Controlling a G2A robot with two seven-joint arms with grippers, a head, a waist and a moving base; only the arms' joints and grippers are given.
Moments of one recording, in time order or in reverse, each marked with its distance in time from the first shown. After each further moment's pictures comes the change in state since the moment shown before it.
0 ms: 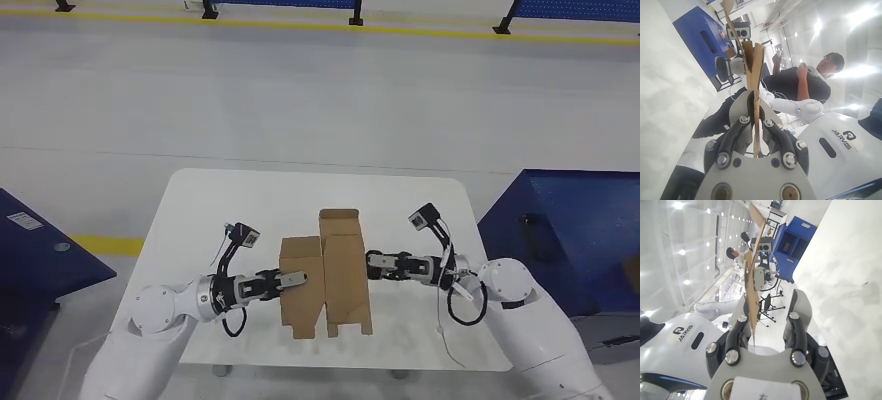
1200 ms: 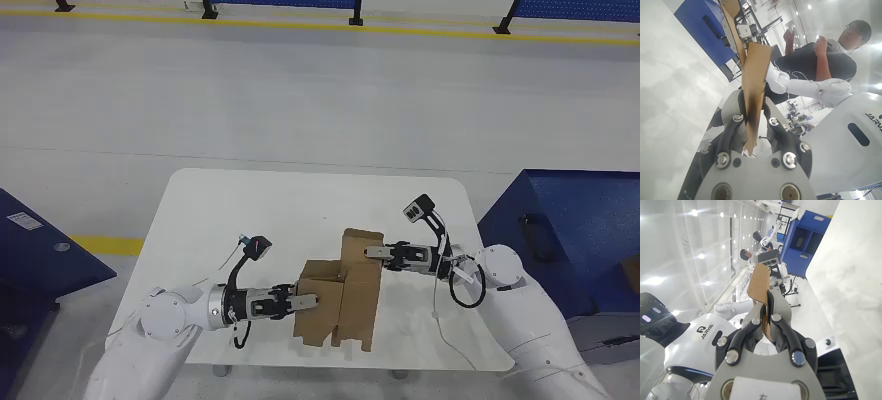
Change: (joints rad) left arm -0.006 0.015 0.054 0.002 0.142 -0.123 0.018; right arm 0.114 -0.059 -0.056 0.150 0.046 -0.026 0.073
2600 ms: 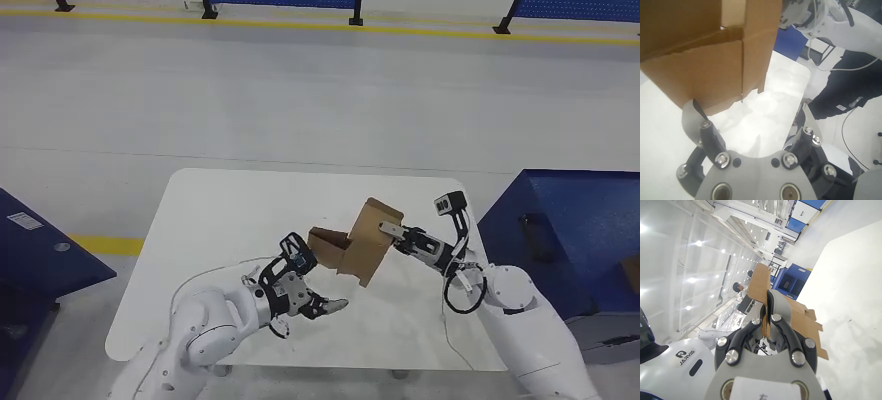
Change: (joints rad) left arm 0.025 -0.023 0.121 -0.301 1.255 0.166 0.562; right arm -0.169 0.004 0.123 -0.181 -0.162 -0.071 -0.381
